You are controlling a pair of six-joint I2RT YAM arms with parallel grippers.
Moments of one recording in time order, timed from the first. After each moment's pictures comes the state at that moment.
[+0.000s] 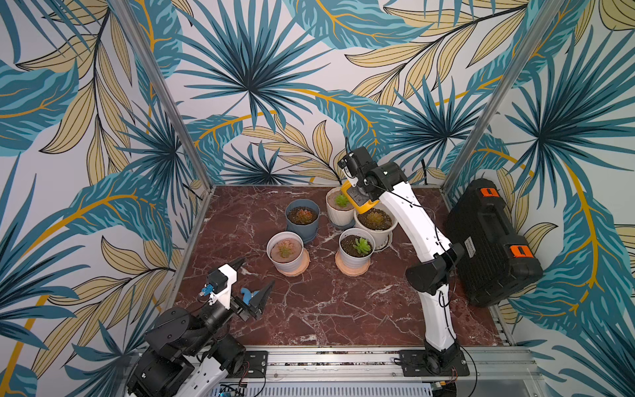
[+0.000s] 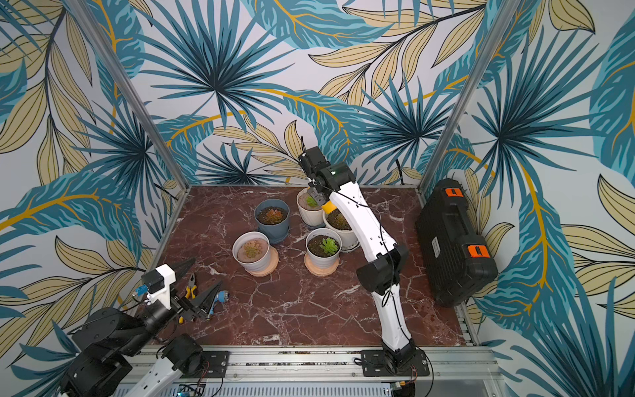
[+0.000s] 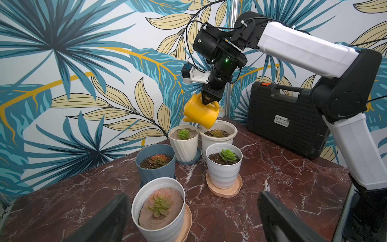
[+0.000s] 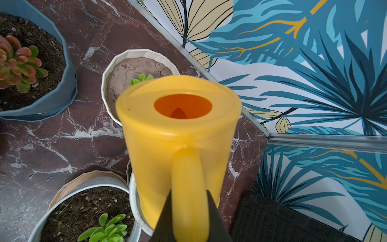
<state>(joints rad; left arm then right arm) -0.59 0.14 0.72 -0.54 0.05 -0.01 0.53 2.17 2.56 -1.35 0.49 -0.24</state>
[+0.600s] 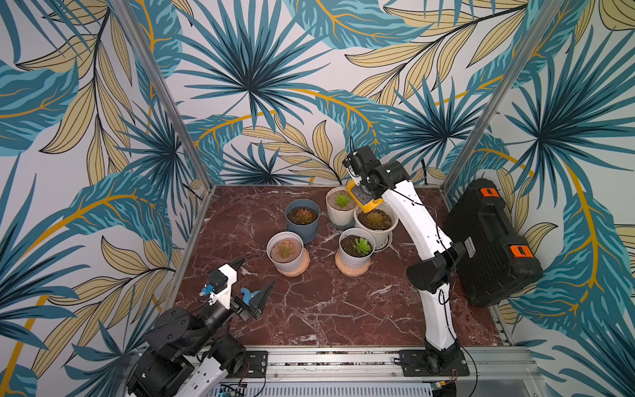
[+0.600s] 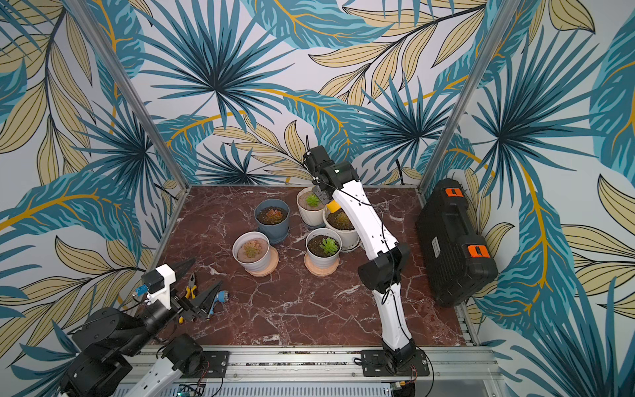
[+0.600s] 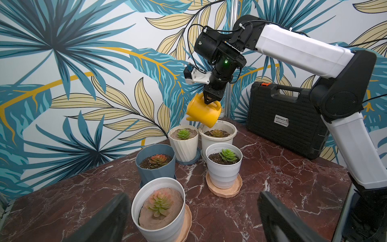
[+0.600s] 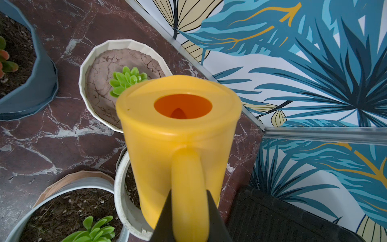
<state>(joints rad) -0.59 0.14 0.72 -0.54 0.05 -0.01 0.50 2.18 2.56 -1.35 0.50 -0.25</state>
